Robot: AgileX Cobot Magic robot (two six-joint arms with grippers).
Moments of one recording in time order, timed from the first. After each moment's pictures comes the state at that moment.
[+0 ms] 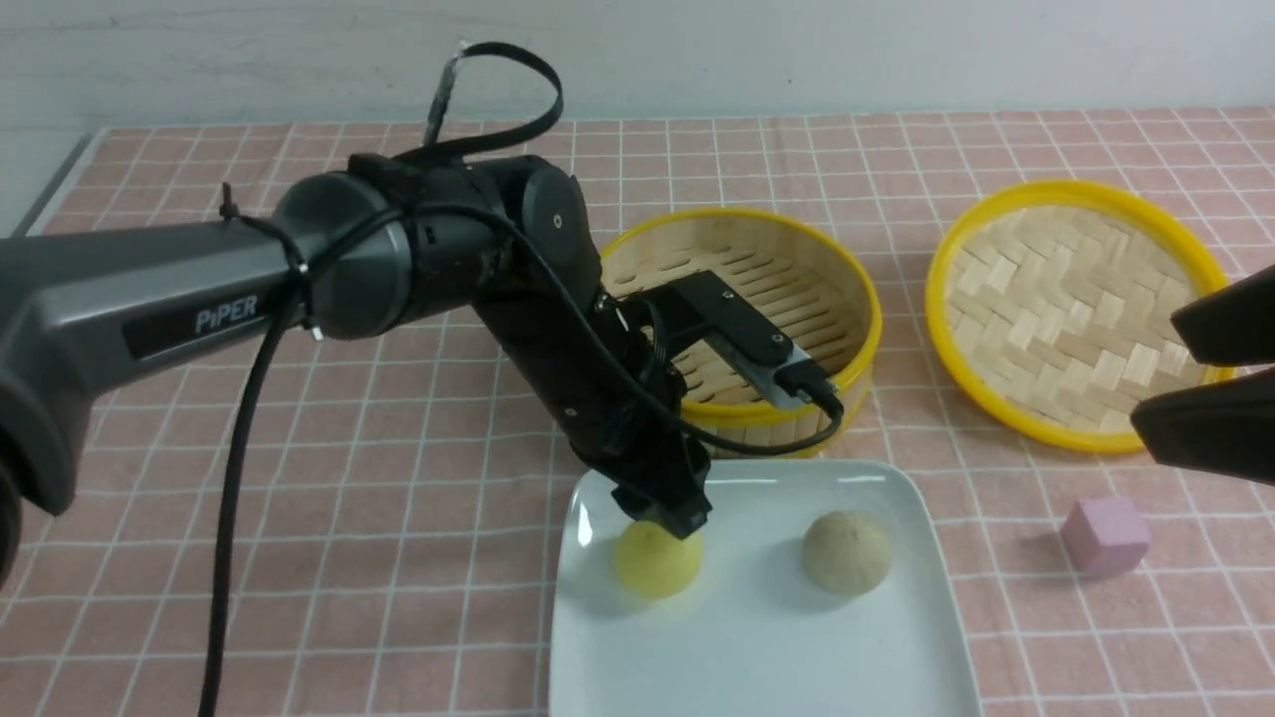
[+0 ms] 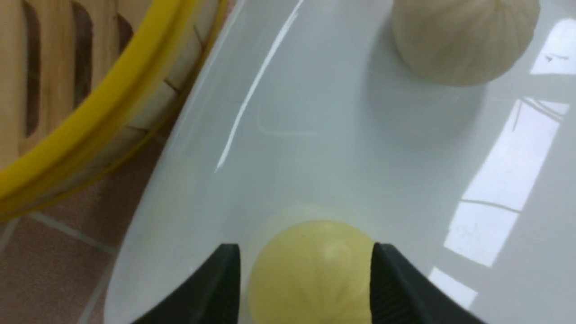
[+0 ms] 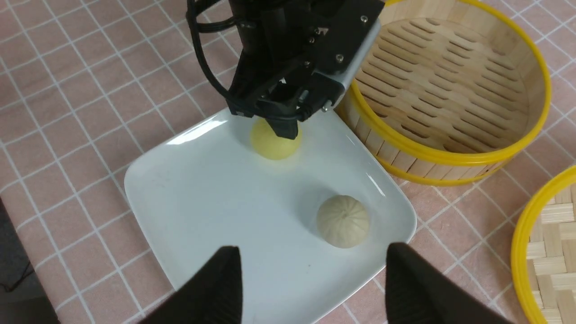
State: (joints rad) right arm 0.37 0.94 -1.13 0.46 1.06 -0.63; left arm -0.57 1.90 -1.40 -0.37 0.85 0.70
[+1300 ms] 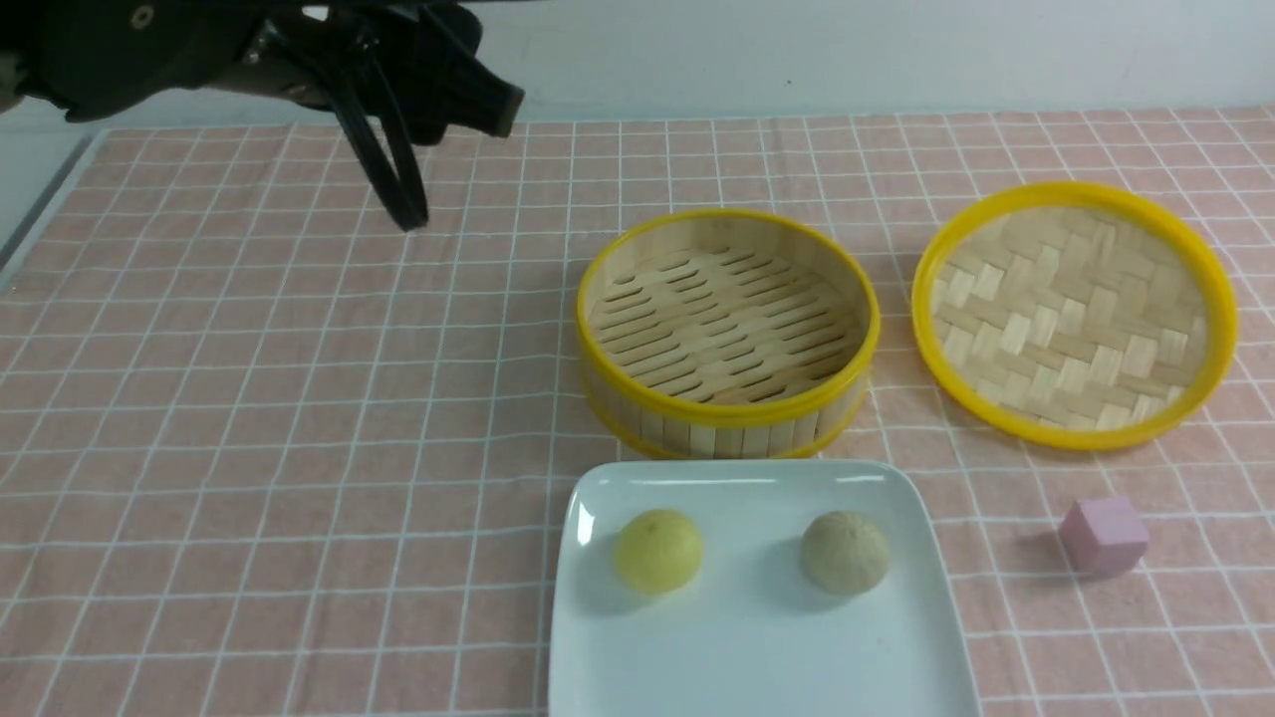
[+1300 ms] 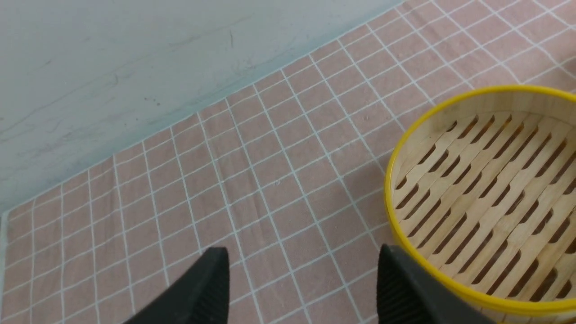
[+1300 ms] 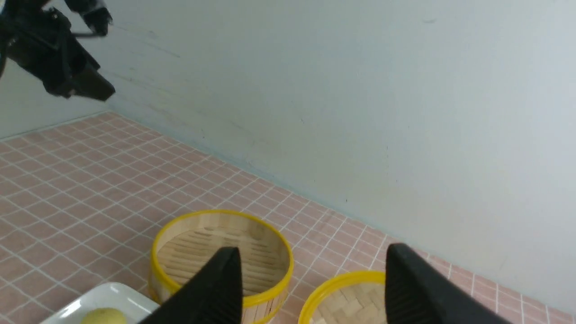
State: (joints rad) right arm 0.37 0.31 -0.99 0.10 0.81 -0.26; left arm -0.57 1.40 -1.40 0.50 0.67 -0.24
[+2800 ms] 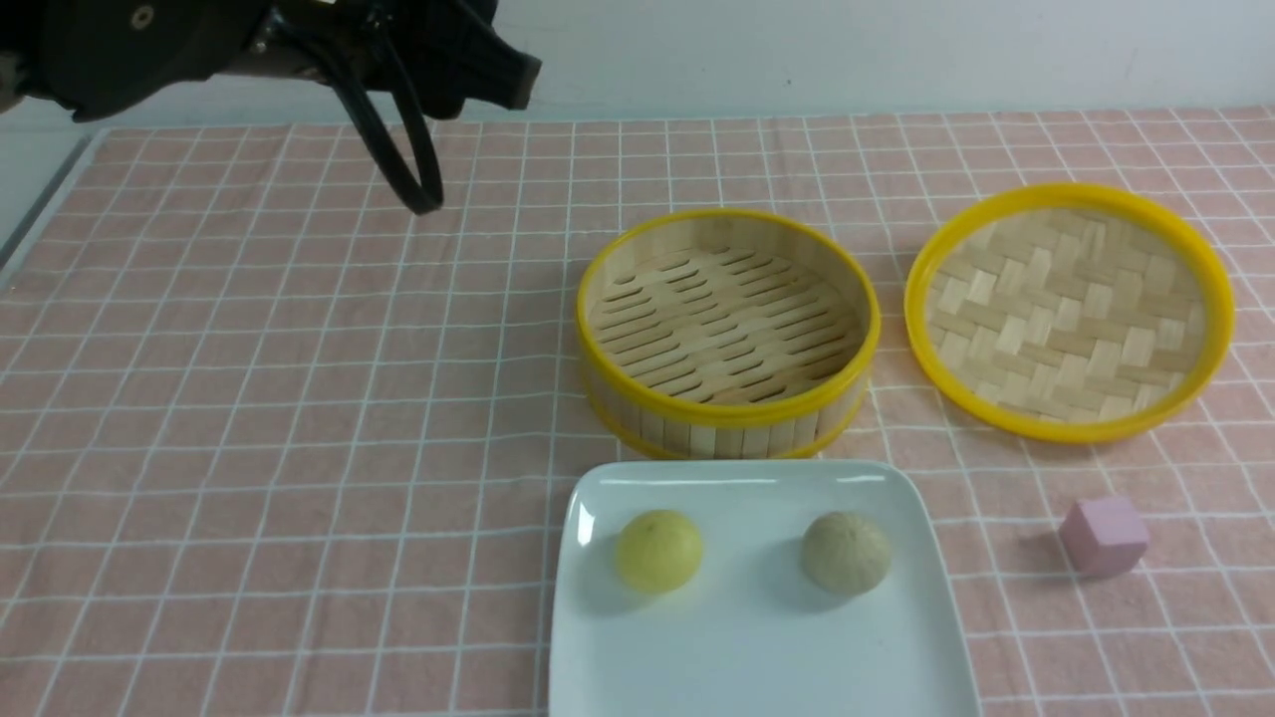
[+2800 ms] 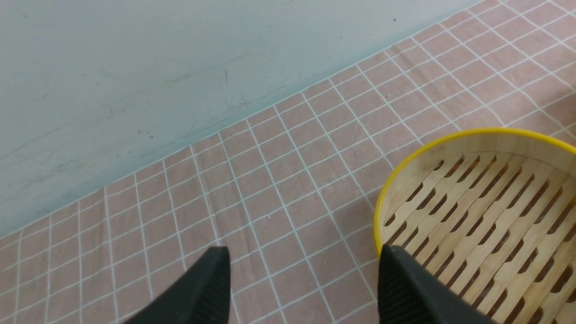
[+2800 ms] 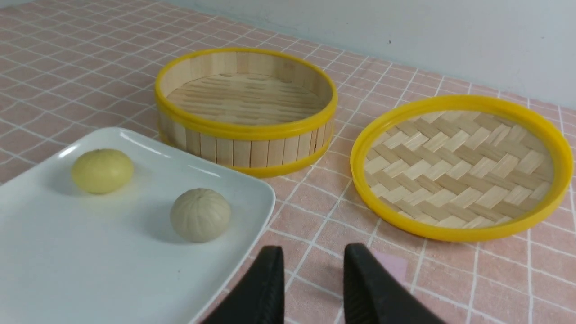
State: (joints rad) right arm 0.37 0.05 -0.23 0.09 0.49 -0.15; left arm -0.57 1.40 -1.40 0.50 0.61 -0.25
